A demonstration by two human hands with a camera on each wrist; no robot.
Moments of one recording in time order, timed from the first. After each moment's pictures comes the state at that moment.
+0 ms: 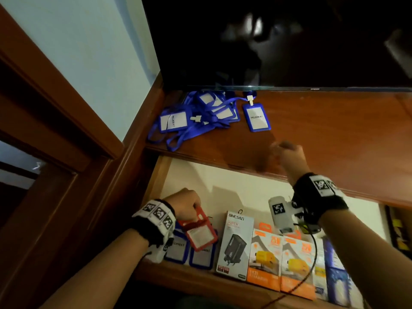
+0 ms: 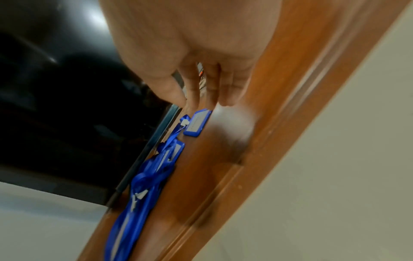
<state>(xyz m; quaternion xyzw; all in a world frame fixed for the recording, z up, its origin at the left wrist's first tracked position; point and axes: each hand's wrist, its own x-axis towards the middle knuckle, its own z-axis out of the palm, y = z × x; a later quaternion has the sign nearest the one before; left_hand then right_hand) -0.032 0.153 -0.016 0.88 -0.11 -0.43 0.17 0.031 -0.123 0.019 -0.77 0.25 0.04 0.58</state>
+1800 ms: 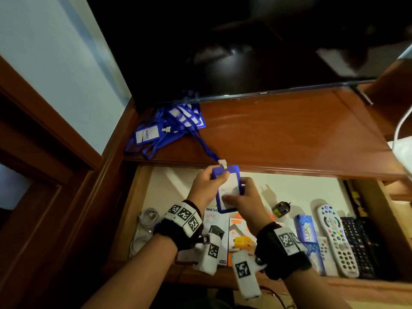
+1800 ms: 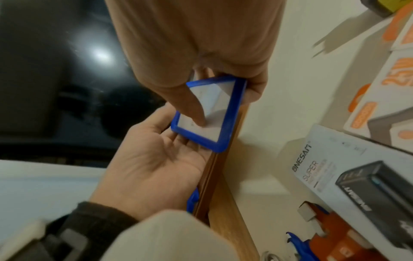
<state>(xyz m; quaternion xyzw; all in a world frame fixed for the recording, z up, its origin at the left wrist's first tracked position) -0.078 0.023 0.054 0.72 0.07 -0.20 0.66 -0.126 -0.085 0.035 -0.68 0.23 0.07 0.69</state>
